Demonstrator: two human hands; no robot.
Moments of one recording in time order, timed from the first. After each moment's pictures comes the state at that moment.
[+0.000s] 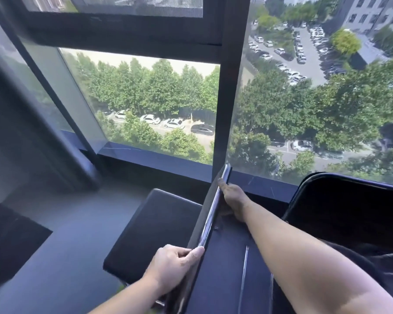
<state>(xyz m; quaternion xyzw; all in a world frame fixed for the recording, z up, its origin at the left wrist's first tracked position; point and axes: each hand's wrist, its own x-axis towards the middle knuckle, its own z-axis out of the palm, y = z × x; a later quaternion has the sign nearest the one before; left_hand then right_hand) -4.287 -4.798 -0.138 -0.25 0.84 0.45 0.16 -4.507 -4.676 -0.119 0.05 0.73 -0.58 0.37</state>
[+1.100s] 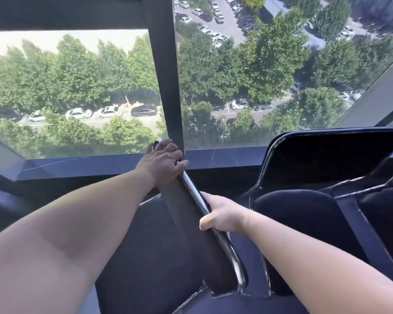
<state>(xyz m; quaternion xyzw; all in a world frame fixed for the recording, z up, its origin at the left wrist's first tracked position) -4.565 -4.873 -0.132 0.14 0.98 0.03 0.09 -4.471 -4.655 -0.119 -0.09 0.82 -0.42 0.38</state>
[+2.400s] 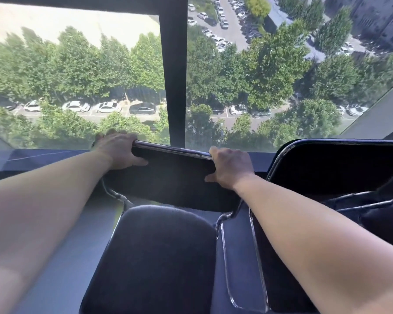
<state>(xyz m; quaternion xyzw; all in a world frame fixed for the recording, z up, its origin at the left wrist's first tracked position) -4.587 -4.972 -0.124 -0.01 0.99 0.01 0.12 -4.581 -4.665 -0.129 -0.21 0.98 -0.02 0.02</state>
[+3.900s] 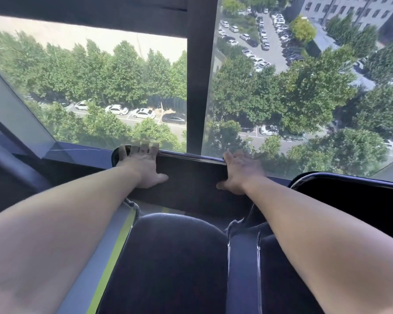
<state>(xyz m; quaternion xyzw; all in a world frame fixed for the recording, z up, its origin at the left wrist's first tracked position) -4.557 -4.915 -0.109 -0.13 0.97 -0.02 0.18 -4.621 -4.652 -0.106 -0.21 0.97 0.03 0.14</state>
